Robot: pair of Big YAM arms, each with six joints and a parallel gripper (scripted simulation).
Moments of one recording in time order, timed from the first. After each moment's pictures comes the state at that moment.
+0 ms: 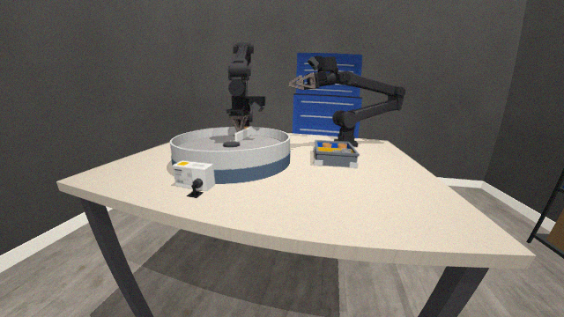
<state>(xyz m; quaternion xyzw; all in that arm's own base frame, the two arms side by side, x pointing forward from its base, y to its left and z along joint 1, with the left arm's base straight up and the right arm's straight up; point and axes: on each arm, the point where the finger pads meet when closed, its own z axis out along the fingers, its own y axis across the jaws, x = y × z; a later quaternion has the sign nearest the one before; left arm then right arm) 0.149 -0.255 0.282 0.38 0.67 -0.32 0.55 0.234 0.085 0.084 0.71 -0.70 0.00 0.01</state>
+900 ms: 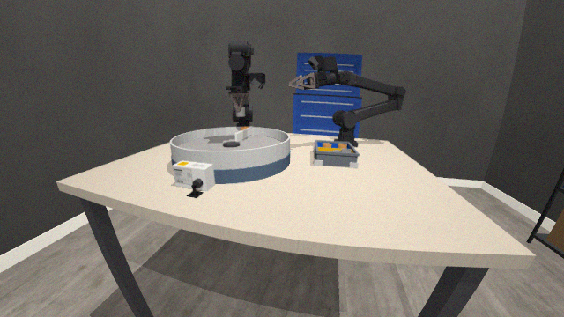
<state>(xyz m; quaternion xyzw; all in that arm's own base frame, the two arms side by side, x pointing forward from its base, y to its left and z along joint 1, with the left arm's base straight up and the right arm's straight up) 0.149 -0.255 0.282 0.38 0.67 -0.32 0.55 0.232 0.084 0.172 0.71 -0.70 0.00 0.00</state>
